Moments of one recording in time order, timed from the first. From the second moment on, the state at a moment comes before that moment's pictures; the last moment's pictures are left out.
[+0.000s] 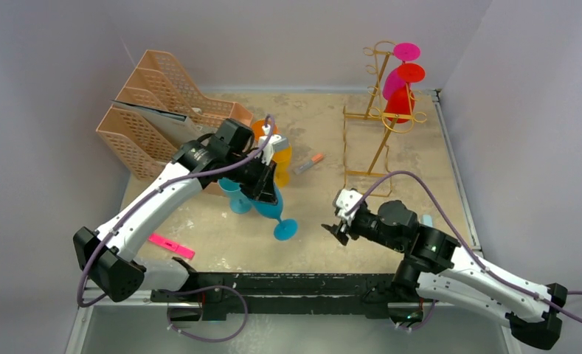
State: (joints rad) left arm -0.60 1.32 1.33 -0.96 0.64 -0.13; right arm 1.03 0.58 0.60 -0.34 -0.04 -0.30
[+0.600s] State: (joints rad) left arm -0.78 1.41 1.34 -0.87 0.10 -0.15; right arm 1.02 0.45 0.66 -0.61 0.46 0.43
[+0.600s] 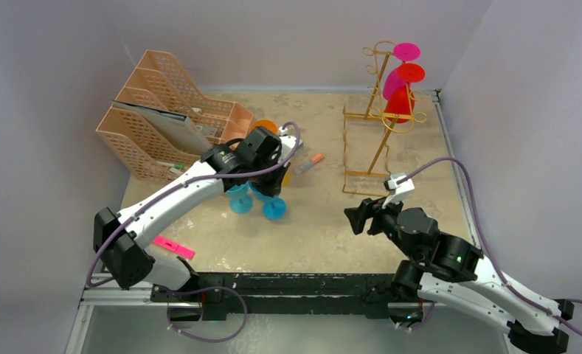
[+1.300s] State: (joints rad) left arm -0.78 1.56 1.37 -0.83 -0.03 -0.05; right arm 1.02 0.36 0.66 -0.71 0.56 0.61
